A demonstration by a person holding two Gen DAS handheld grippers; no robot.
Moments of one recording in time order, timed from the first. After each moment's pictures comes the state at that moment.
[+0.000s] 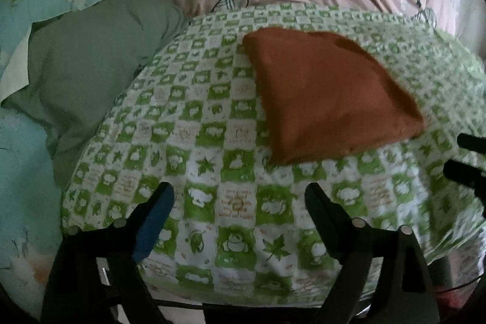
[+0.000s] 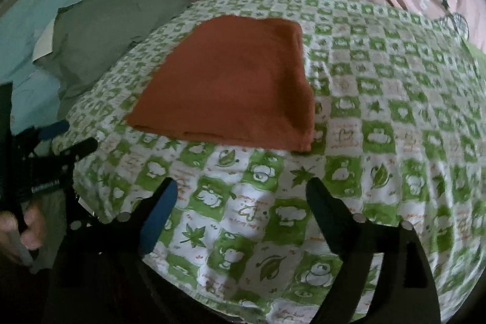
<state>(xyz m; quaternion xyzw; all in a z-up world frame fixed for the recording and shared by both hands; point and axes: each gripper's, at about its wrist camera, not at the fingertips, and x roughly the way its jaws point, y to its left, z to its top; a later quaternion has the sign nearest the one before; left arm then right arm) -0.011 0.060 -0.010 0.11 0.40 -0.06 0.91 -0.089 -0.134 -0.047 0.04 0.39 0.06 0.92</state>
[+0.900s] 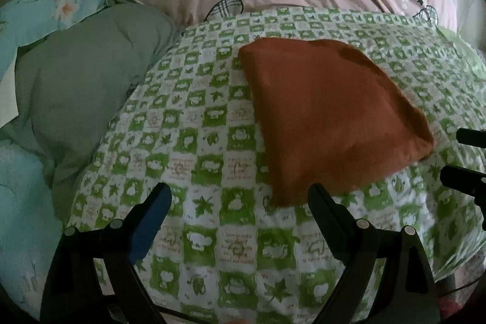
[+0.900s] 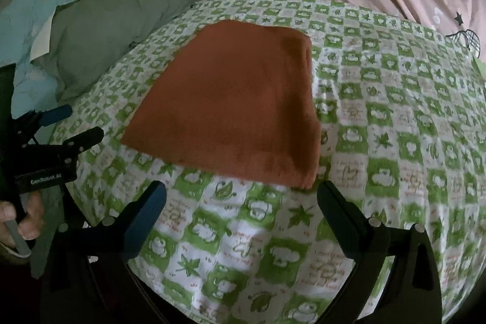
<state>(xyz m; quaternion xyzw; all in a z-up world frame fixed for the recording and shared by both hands) 0.030 0.041 -0.001 0.14 0.39 -0.06 0.91 -0.044 -0.138 -0.038 0.03 0.40 0.07 0.91</state>
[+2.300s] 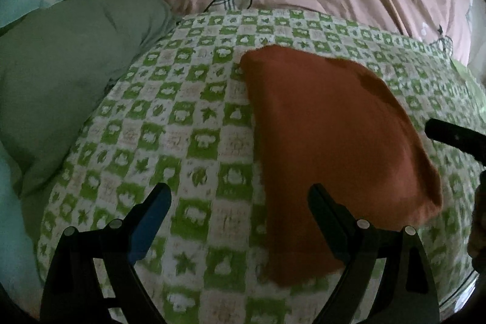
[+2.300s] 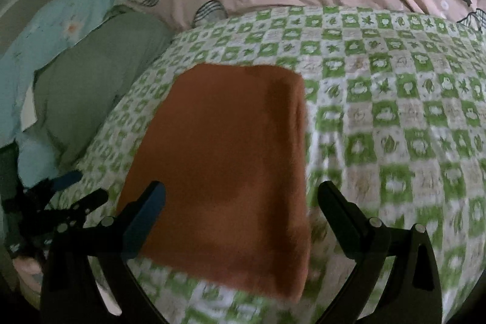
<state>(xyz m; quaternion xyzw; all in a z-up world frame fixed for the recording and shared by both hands) 0.117 0.039 -0.009 0.06 0.42 -0.07 0.90 0.072 -0.187 -0.024 0.12 0.38 0.07 0.91</state>
